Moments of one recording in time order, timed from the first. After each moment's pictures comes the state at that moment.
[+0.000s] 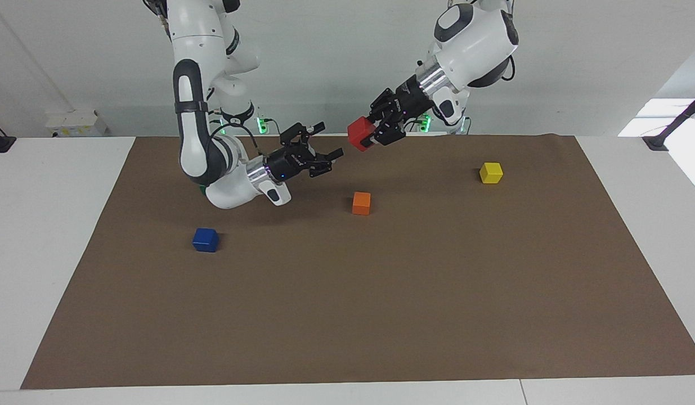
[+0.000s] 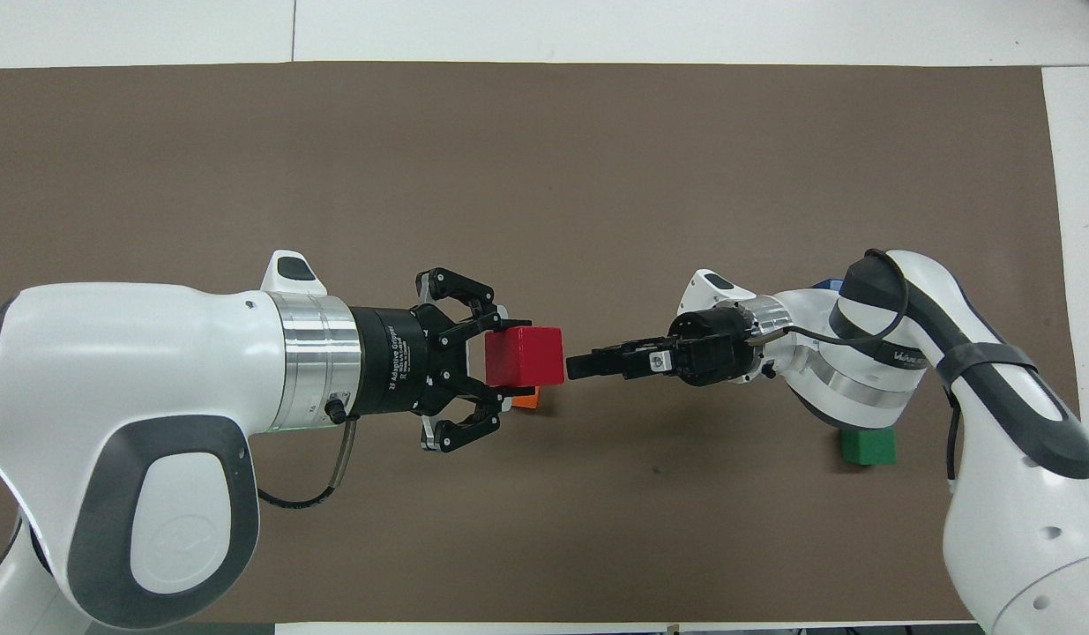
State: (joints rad) left arm -0.47 -0.18 -0.06 -2.02 -0.84 2.13 -1.70; right arm 0.26 0.30 -0.08 -2.19 1.91 1.17 -0.97
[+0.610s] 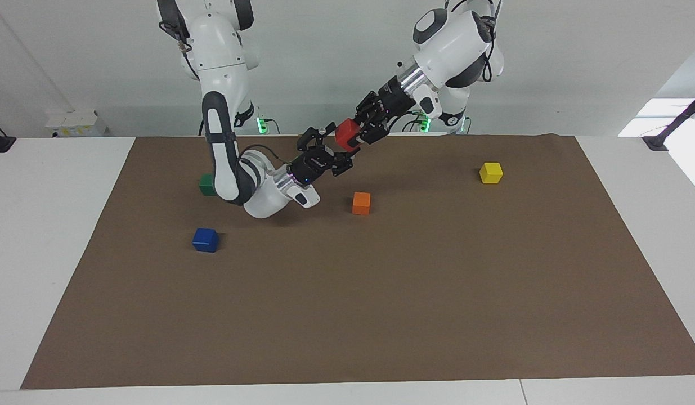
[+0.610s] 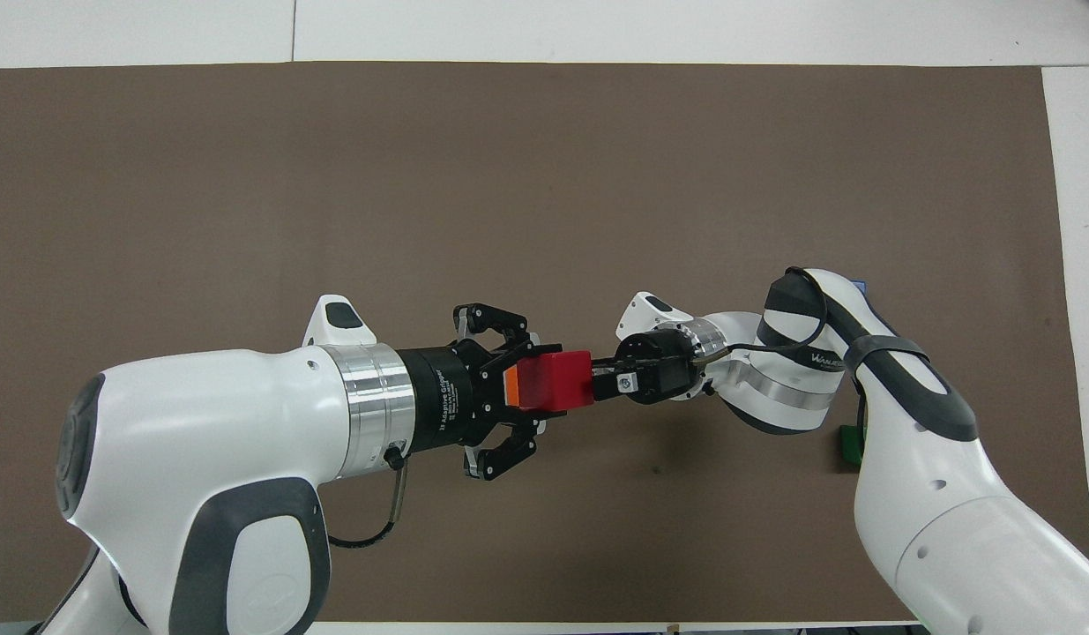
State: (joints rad) left arm -0.58 -0.22 -0.06 -2.14 -0.84 2.31 -1.70; right arm 0.34 0.43 -0.05 -2.16 2.06 1.01 -1.07
